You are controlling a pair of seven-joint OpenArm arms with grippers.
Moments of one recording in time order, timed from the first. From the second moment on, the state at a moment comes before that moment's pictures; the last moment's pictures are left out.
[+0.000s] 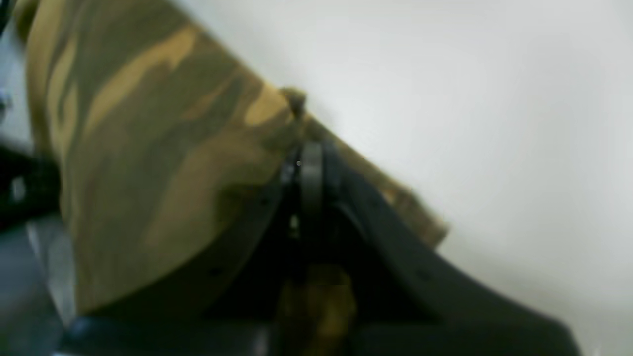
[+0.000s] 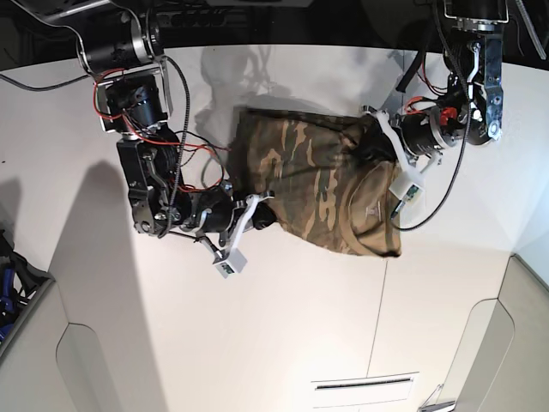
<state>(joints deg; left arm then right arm) 9.7 -18.4 -7.4 91.8 -35.5 -34.1 52.8 20.6 -1.1 -7.5 57.6 26.2 33.2 -51.0</state>
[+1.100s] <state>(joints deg) 3.6 -19.5 -9.5 92.8 -27.5 -28.4 48.2 -1.7 0.7 -7.5 78.3 38.2 33.8 -55.9</state>
